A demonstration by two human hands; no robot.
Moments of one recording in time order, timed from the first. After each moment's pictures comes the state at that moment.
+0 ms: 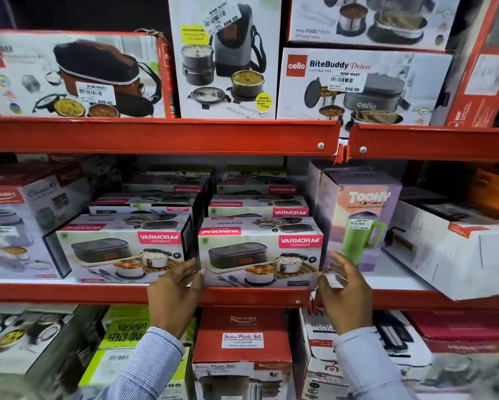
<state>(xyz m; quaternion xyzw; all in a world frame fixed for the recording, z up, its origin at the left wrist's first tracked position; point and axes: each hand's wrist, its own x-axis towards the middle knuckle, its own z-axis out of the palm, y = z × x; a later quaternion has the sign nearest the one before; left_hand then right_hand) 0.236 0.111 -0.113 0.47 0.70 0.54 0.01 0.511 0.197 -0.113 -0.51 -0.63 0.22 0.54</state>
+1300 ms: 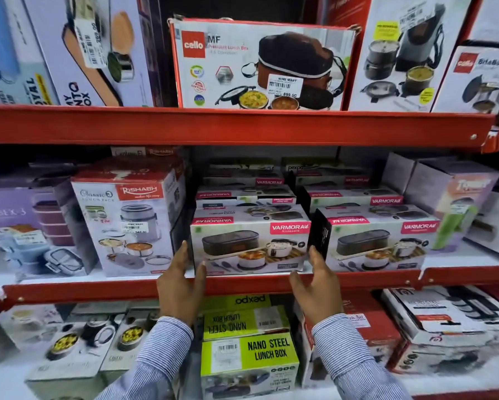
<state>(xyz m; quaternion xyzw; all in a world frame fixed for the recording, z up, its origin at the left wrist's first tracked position) -0.014 0.044 -0.128 0.48 0.71 0.52 0.01 0.225 0.094 -0.115 -0.58 -0.68 0.20 0.41</state>
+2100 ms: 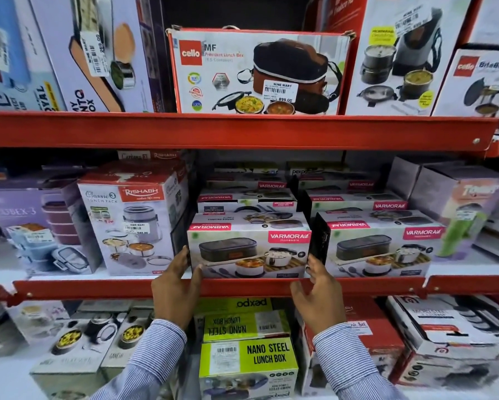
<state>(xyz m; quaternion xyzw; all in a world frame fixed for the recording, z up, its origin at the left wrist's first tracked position) -0.017 0.037 -0.129 0.46 0.72 0.51 0.01 0.234 0.089 -0.114 -0.56 -0.69 0.22 0.40</state>
